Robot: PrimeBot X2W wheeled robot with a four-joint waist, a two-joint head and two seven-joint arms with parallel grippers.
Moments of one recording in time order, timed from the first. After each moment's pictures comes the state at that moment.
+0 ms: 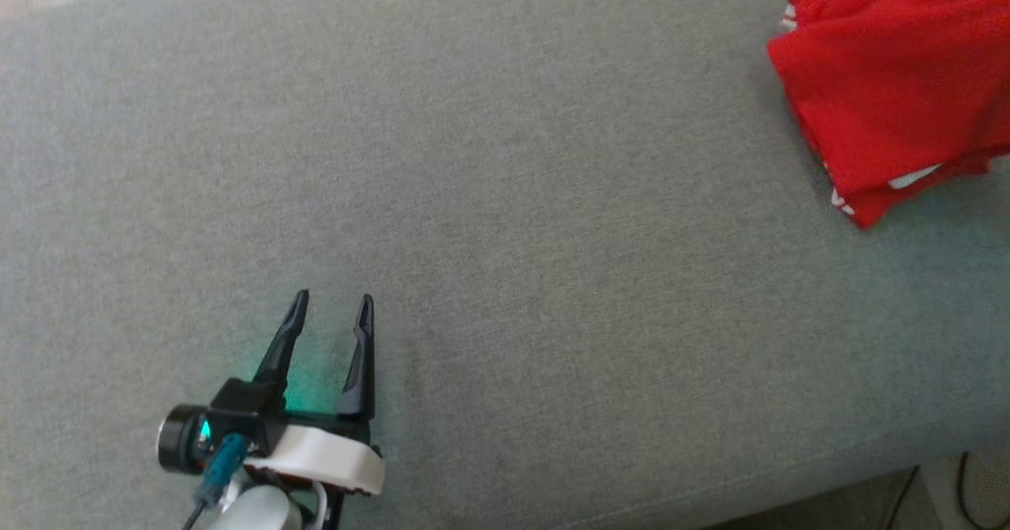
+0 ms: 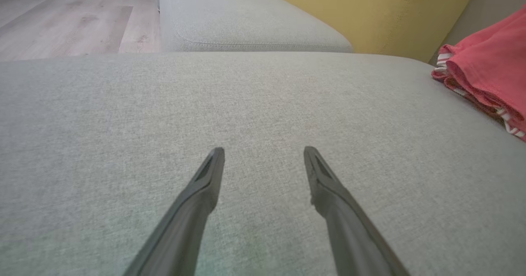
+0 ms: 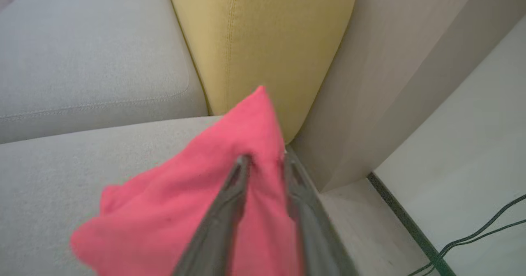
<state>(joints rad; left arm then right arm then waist) -0.14 0.36 -0.62 0.08 -0.55 0.29 -0.19 -0.76 -0.36 -0.19 0.47 0.08 0.12 0.47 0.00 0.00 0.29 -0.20</state>
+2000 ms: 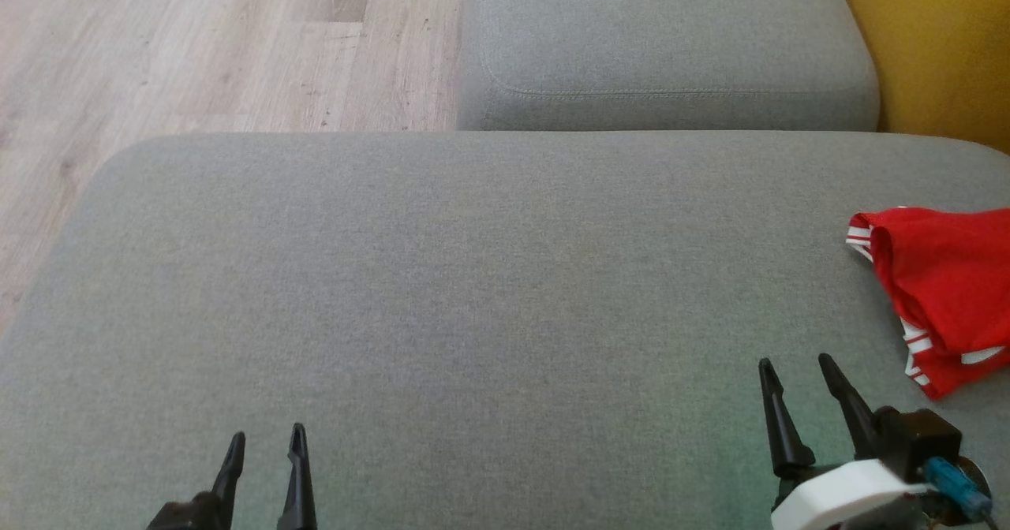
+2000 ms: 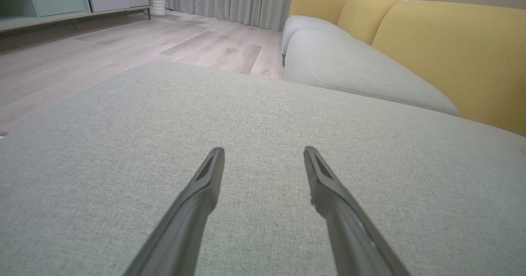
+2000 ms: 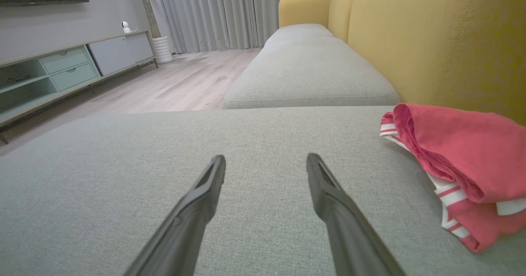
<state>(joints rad) 0.12 0.38 -0.52 0.14 -0.69 0.29 -0.24 0.16 -0.04 0.03 0.11 0.13 0.12 -0.06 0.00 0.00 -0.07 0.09</state>
